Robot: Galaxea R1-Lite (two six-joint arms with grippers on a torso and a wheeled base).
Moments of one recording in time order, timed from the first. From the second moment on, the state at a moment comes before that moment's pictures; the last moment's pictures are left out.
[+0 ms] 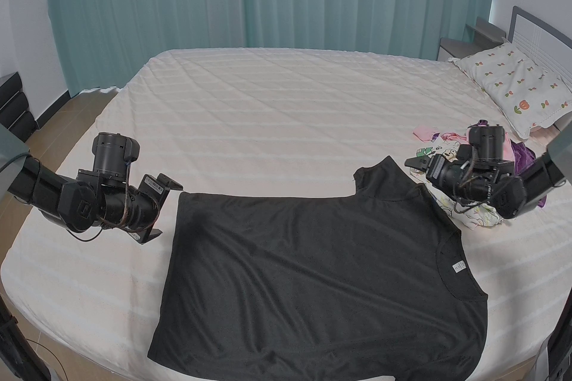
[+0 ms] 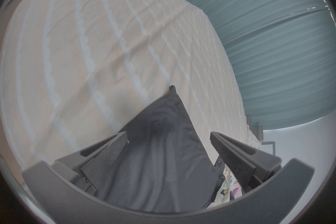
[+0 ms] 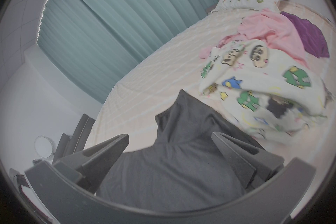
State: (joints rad) left arm -0.17 1.90 -0.94 -0.25 -0.05 -1.17; right arm 0.13 2.05 -1.00 -0.61 0.16 0.60
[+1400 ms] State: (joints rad) left arm -0.24 1.86 -0.76 -0.38 -0.06 -1.23; right arm 0.11 2.65 -1.86 -0.38 -0.03 0.63
